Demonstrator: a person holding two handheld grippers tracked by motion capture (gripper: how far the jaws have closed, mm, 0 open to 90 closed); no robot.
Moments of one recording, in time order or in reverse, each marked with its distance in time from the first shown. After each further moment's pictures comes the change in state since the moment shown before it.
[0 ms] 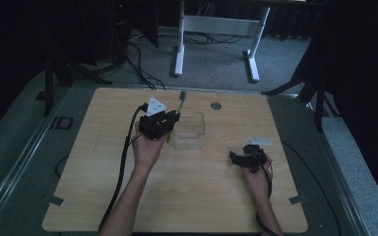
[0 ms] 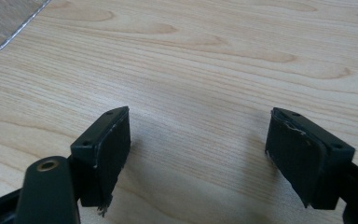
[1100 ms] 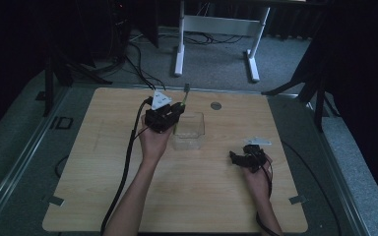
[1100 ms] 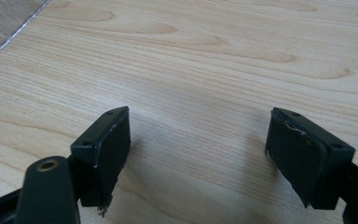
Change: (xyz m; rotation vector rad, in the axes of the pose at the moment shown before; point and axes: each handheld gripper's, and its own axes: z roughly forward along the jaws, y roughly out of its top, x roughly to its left) left arm 0.003 0.012 0.021 -0.075 0.008 -0.006; right arm 0.000 0.000 0.000 0.000 0.000 0.000
